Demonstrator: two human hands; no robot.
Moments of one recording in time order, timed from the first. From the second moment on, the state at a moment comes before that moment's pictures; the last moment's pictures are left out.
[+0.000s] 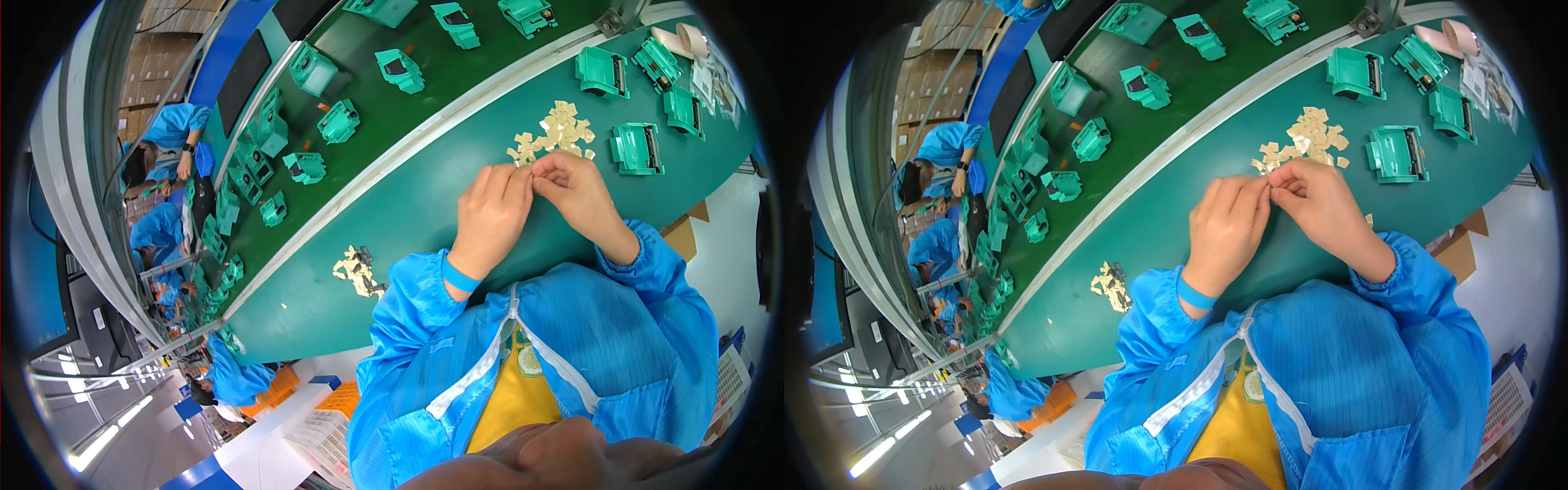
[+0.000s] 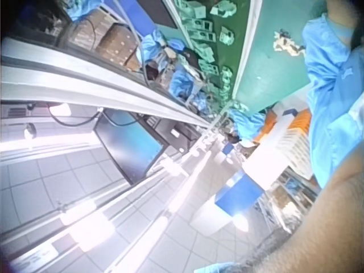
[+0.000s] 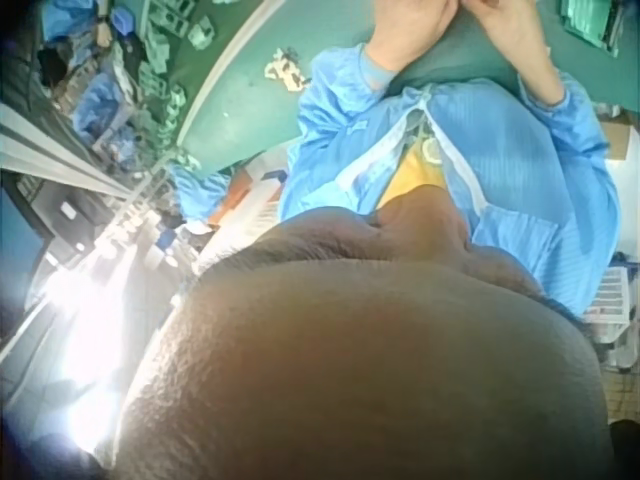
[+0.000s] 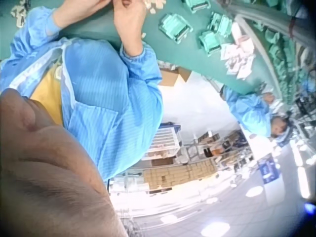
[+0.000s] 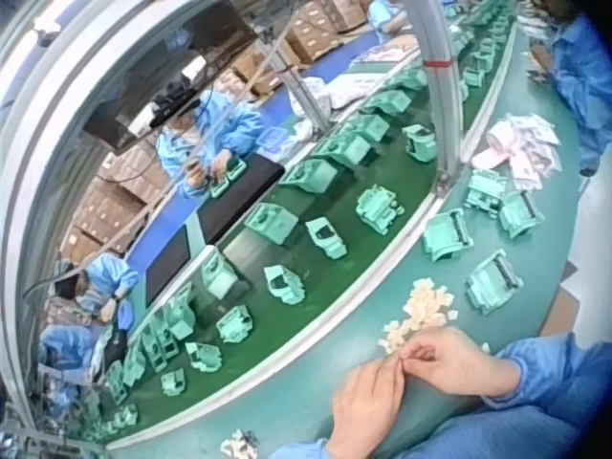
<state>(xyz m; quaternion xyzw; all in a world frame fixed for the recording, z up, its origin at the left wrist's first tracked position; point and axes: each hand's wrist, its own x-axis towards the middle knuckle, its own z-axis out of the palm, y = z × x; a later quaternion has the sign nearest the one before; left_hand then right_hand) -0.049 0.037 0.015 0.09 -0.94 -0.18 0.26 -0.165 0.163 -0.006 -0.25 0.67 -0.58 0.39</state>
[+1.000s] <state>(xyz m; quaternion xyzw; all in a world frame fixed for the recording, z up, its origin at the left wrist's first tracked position) -0.063 0.035 -0.005 0.07 -0.94 -0.24 0.24 -0.175 0.168 -0.002 -0.41 0.74 -0.49 0.21</state>
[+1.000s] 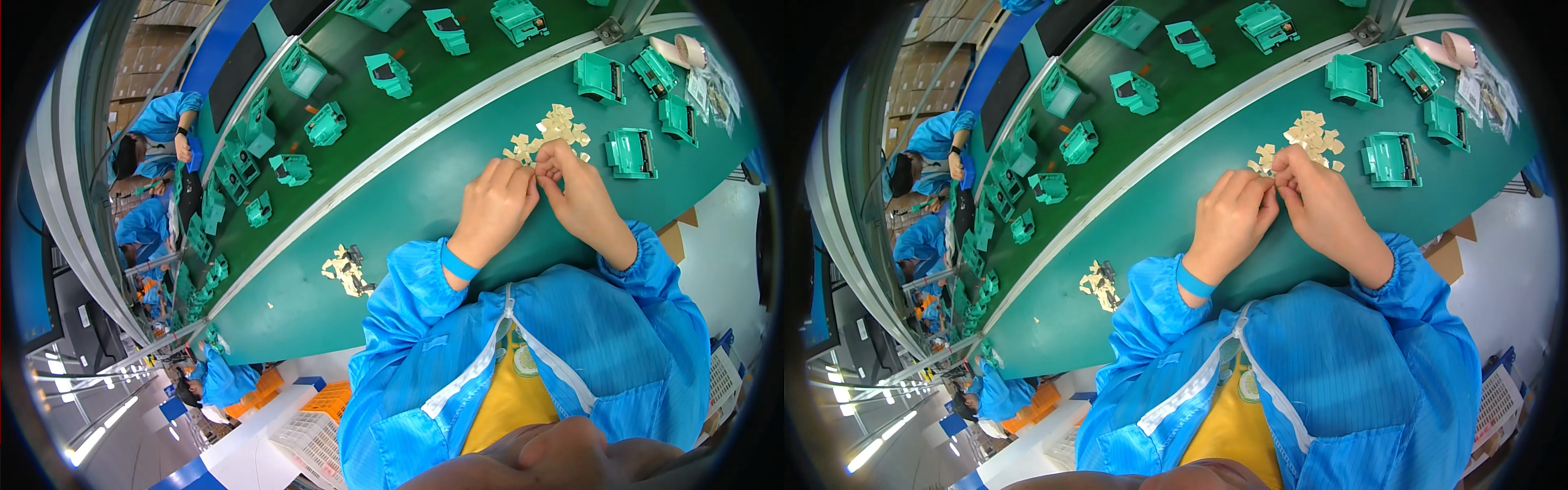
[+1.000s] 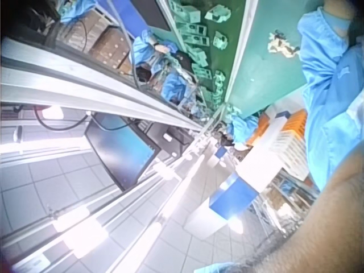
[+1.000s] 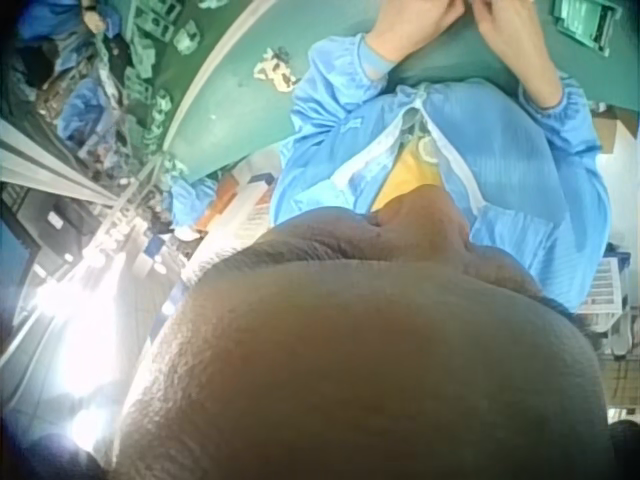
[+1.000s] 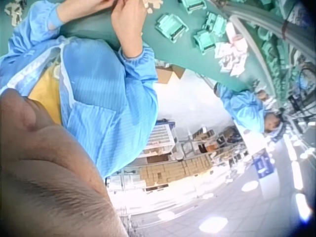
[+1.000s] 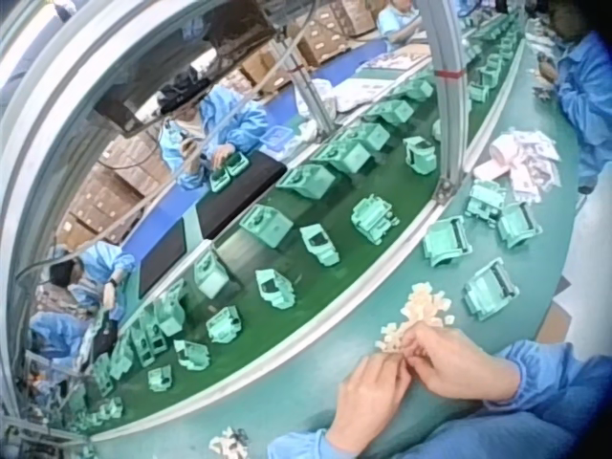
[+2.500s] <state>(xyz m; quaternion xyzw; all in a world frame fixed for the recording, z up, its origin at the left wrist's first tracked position) -0.049 0.018 -0.007 0.13 -0.83 -0.50 0.21 -0.192 0.150 0.016 -0.57 0.70 -0.41 0.13</state>
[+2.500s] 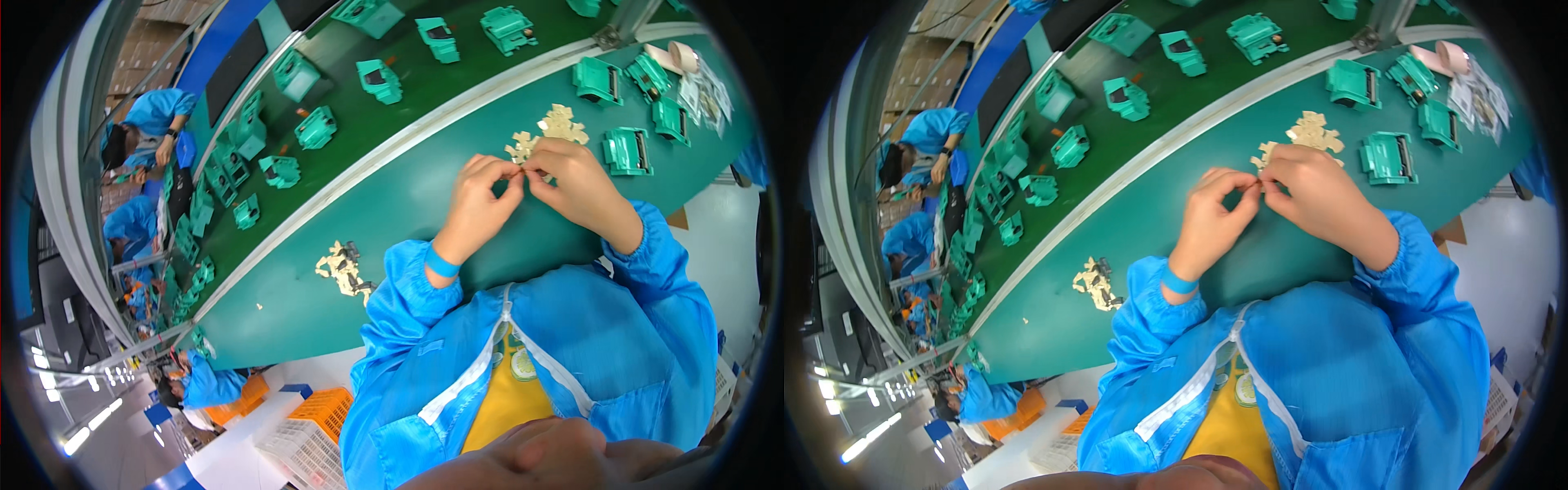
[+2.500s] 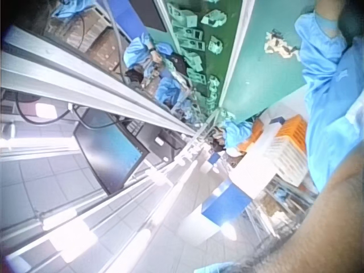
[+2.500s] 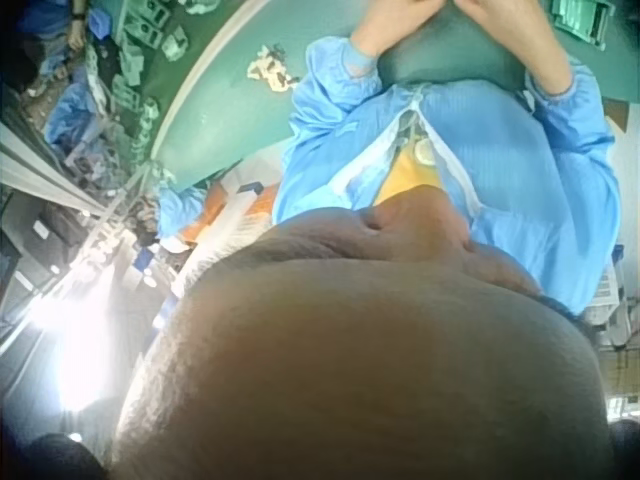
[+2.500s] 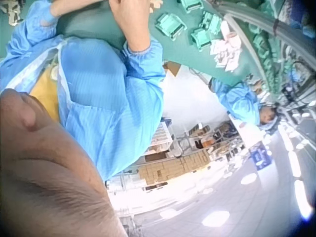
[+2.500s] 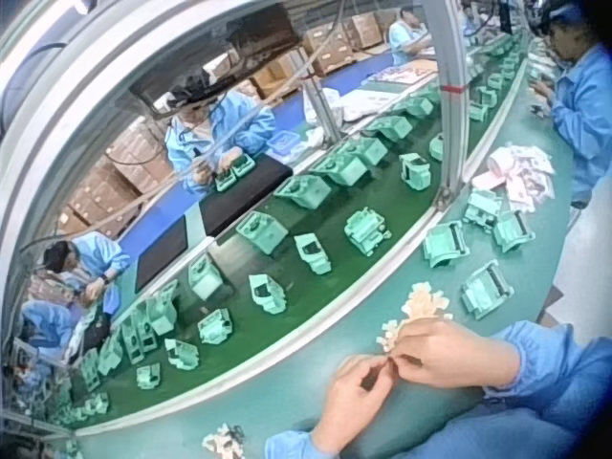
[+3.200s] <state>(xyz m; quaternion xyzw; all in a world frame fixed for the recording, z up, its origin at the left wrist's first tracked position) -0.038 0.009 -0.003 0.11 -0.93 -0.10 0.35 -0.210 0.127 0.005 -0.30 0.69 -0.60 0.27</state>
